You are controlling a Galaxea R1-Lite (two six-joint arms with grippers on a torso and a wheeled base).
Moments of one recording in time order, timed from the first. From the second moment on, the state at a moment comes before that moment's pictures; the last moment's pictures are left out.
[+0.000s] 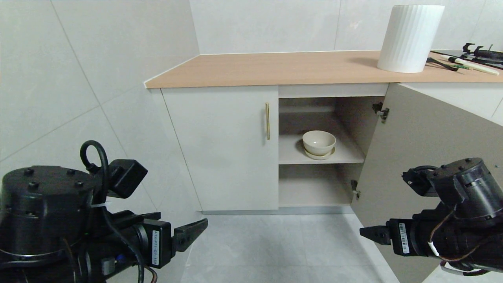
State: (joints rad) left arm -0.65 1.30 -0.59 -0.14 0.24 -0.35; right arm 0.60 1.45 -0.68 0.02 -0.21 0.48
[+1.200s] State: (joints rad) left arm -0.65 1.30 -0.59 -0.14 0.24 -0.35; right arm 0.48 1.27 -0.78 0.34 -0.21 0.36
